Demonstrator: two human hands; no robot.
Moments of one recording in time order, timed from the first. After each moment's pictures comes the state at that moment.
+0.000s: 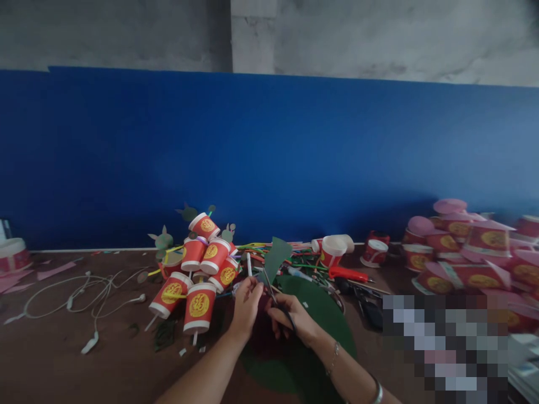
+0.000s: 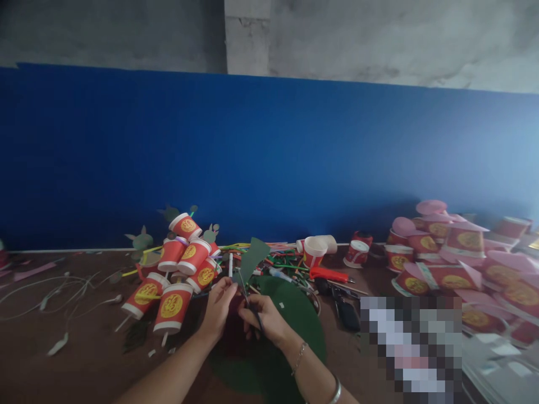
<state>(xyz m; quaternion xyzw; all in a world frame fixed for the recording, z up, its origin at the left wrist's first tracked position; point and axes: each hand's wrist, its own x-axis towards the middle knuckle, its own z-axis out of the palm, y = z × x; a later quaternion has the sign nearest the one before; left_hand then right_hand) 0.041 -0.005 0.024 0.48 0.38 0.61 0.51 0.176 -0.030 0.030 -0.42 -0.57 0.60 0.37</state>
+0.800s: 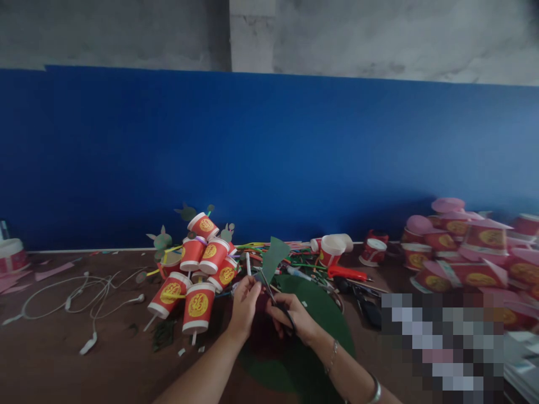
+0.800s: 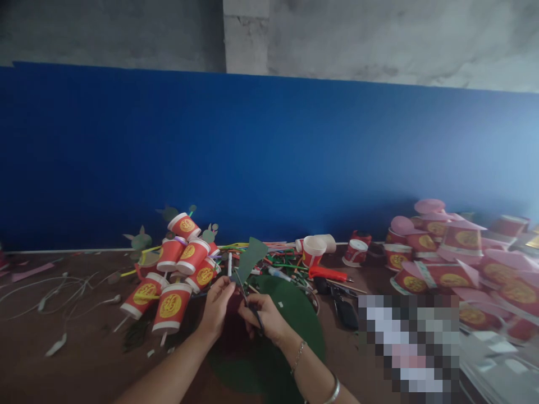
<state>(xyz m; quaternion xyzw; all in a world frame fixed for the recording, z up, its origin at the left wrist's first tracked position) 0.039 -0.003 0.021 0.46 0.37 0.62 0.52 0.175 -0.030 0.034 -0.44 -0.59 0.57 0.37</state>
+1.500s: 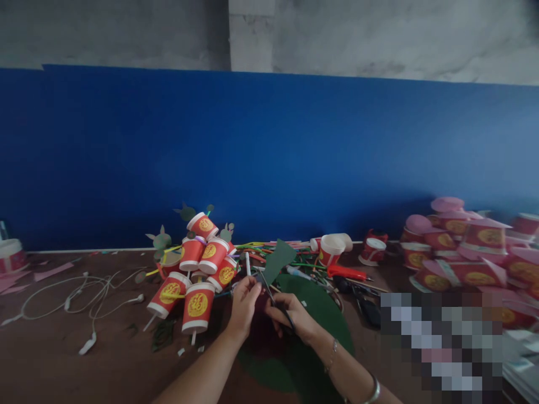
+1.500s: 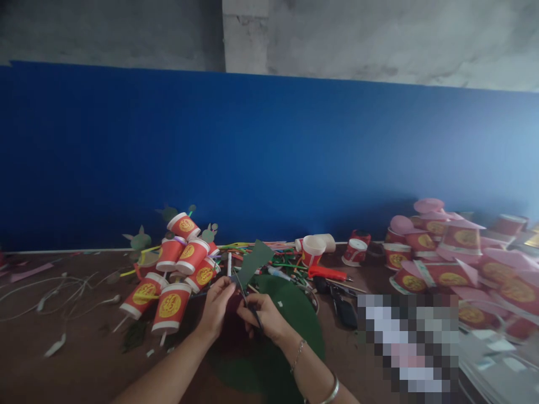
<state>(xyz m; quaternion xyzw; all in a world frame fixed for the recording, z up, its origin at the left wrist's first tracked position) 0.040 -0.004 0.023 0.46 0.36 0.61 0.54 0.174 -0.032 0.039 -0.44 -0.57 0.59 0.37</state>
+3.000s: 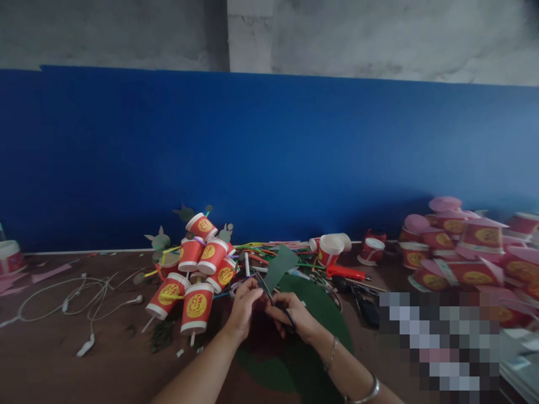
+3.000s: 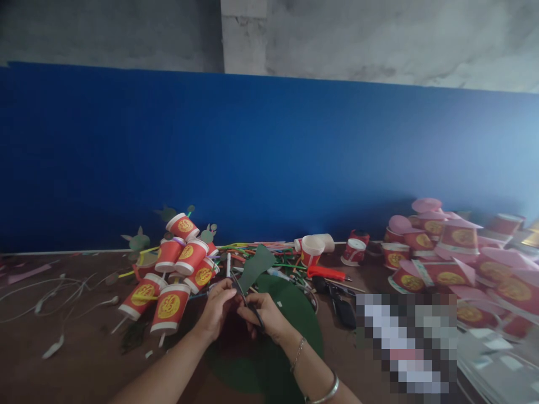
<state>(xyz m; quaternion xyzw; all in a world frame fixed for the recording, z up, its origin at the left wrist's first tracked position) 0.039 -0.011 0.027 0.41 0.26 0.55 0.68 0.178 -0.029 0.036 -0.44 -0.56 0.60 0.37</state>
